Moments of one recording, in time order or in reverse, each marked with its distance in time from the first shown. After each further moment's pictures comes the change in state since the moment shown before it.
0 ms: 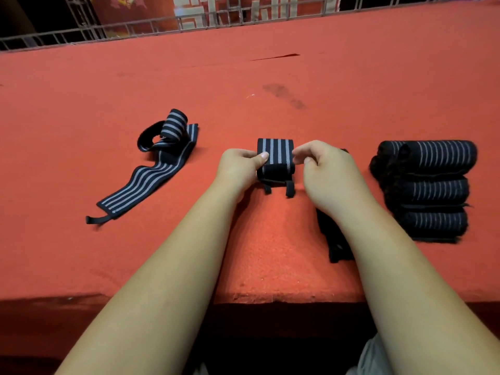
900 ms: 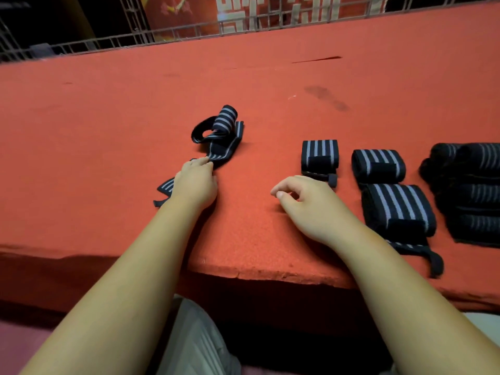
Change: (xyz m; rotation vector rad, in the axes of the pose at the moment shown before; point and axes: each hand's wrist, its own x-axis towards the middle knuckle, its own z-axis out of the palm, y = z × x) left_hand -0.036 -0.042 -0.179 1.286 0.245 0.108; right_hand -0.050 -0.035 0.069 0.001 -0.364 -0.292
